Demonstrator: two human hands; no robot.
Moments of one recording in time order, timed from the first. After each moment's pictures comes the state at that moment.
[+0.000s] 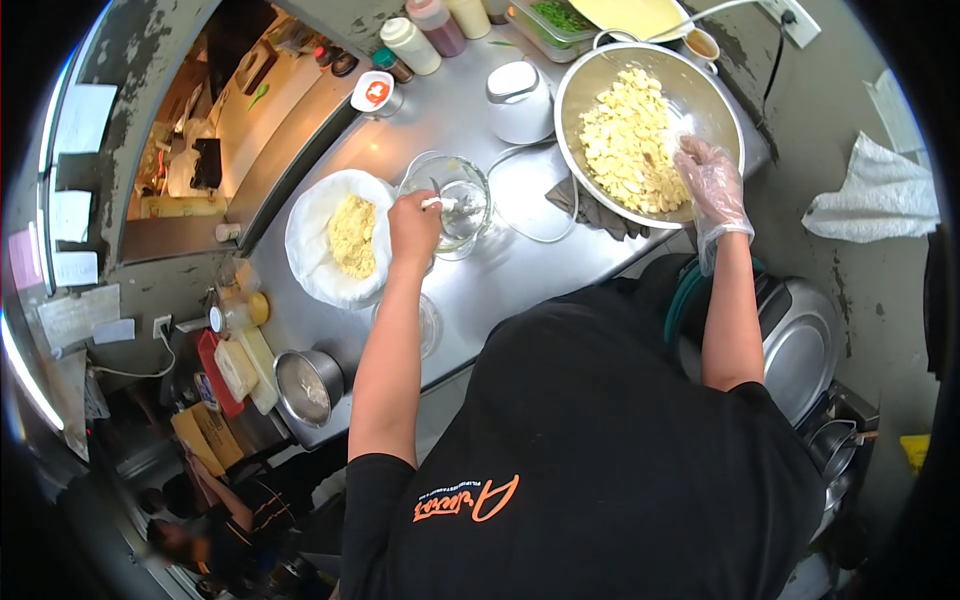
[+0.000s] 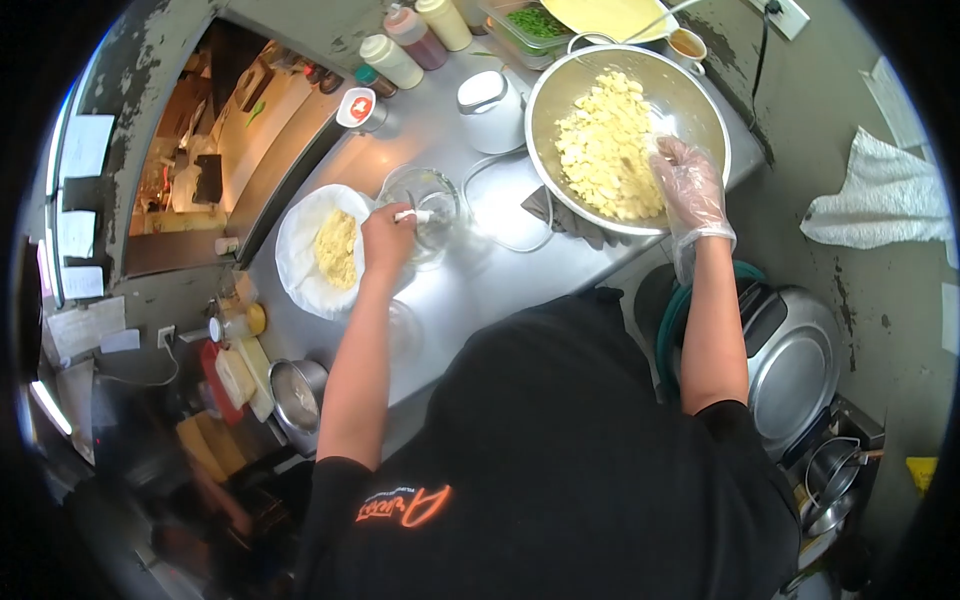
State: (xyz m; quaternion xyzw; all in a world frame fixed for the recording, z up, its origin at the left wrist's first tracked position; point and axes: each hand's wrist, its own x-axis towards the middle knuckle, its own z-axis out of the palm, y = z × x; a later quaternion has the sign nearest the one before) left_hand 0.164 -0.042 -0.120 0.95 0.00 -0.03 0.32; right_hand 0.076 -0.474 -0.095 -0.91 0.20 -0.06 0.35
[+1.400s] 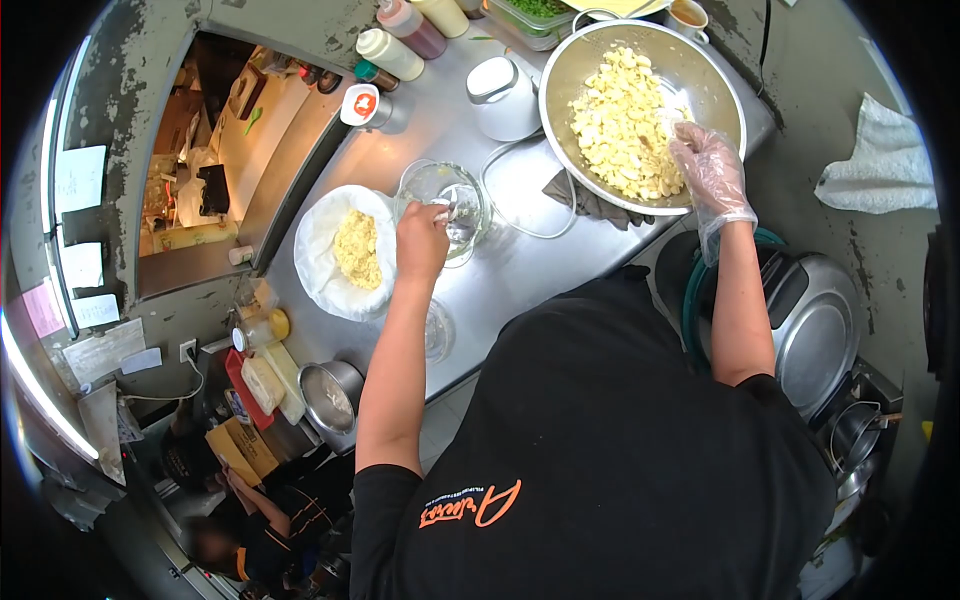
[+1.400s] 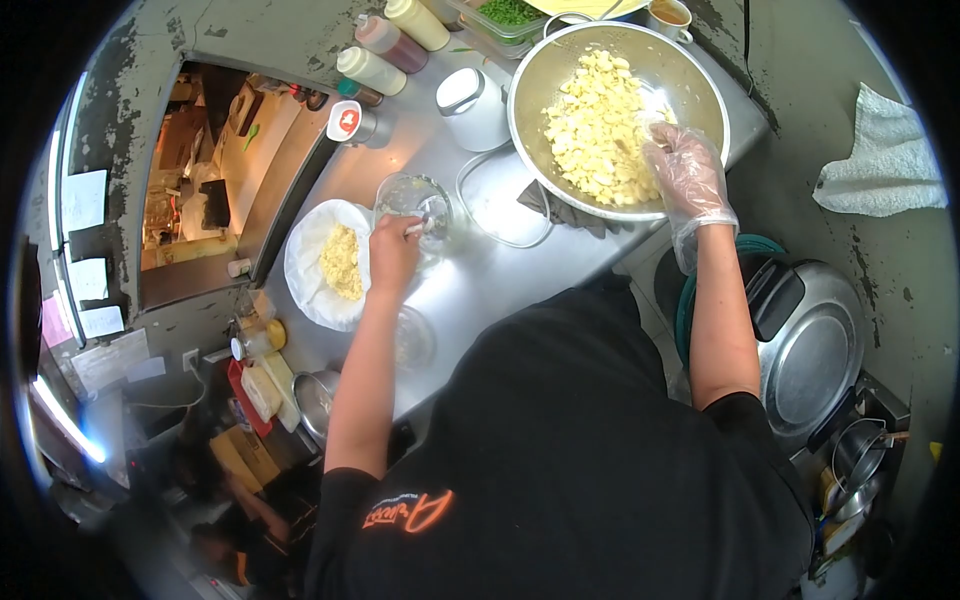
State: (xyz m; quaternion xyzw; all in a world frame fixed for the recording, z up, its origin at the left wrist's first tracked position) left_hand 0.154 -0.050 -0.116 0.96 -0.16 -0.01 0.24; right_hand 0.066 -0.472 -0.101 -0.91 0.21 -0.07 0.34
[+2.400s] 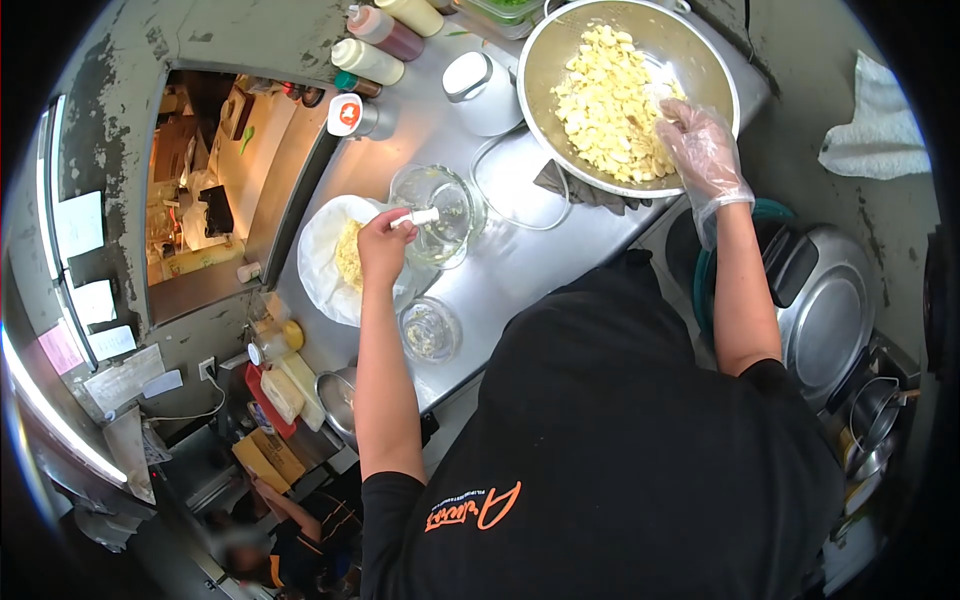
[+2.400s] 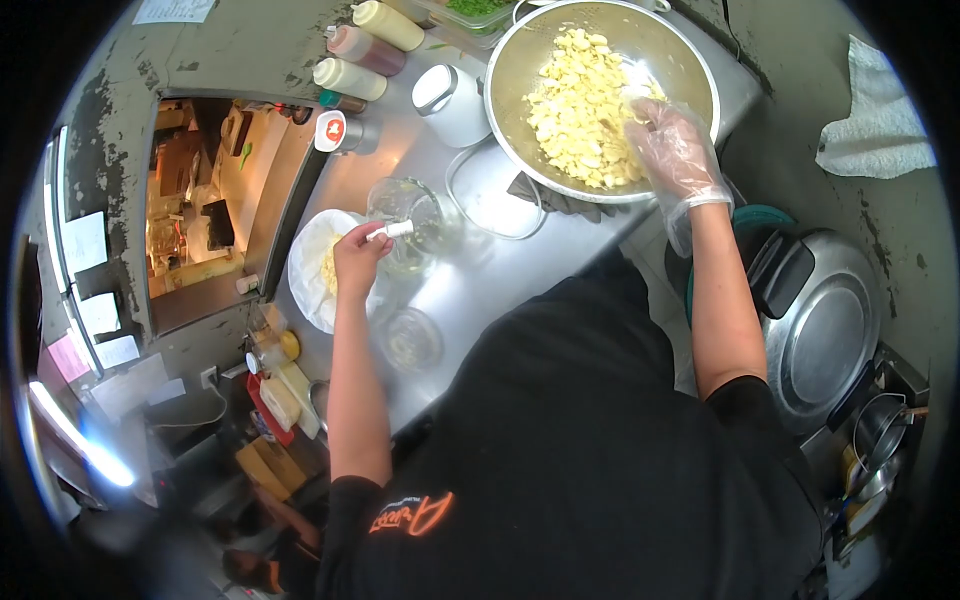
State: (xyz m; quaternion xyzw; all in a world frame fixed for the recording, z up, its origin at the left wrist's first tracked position) left_hand 0.179 -0.012 -0.101 0.85 0.08 -0.18 0.49; right_hand 0.062 -0.469 -0.110 -0.89 0.22 -0.09 0.38
